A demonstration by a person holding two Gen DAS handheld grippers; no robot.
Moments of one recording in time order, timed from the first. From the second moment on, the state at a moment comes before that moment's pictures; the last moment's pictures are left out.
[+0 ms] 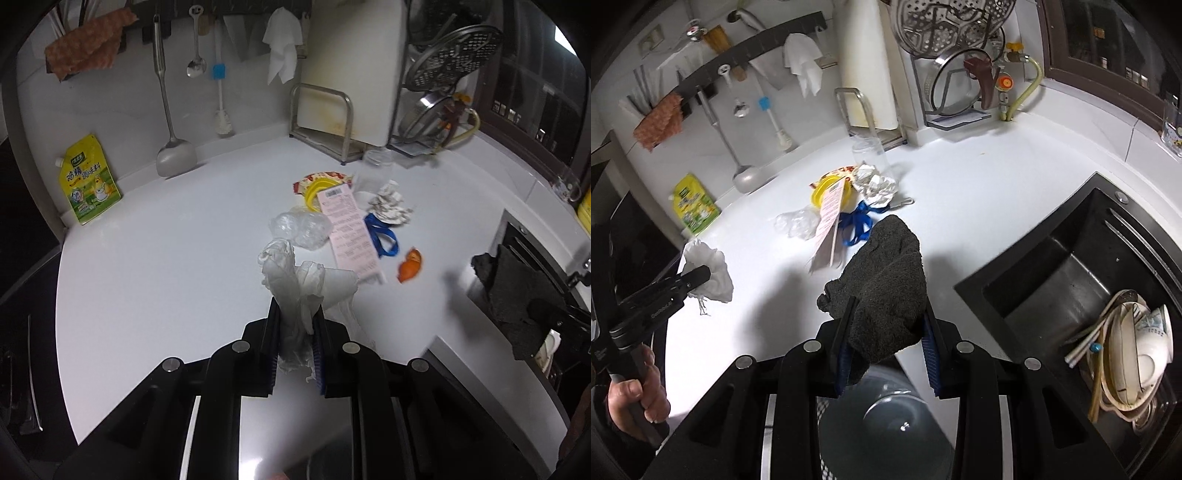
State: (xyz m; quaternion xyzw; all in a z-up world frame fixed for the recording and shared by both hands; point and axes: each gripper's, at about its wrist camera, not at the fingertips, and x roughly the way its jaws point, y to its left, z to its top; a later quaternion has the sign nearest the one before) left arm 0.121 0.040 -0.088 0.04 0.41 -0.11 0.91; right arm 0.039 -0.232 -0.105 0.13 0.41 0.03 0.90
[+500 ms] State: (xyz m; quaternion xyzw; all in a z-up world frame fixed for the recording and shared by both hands) left arm 0.011 0.001 -0.103 0.05 0.44 -0.13 0.89; right arm -0.047 -0.221 -0.120 0.10 0.45 0.09 0.88
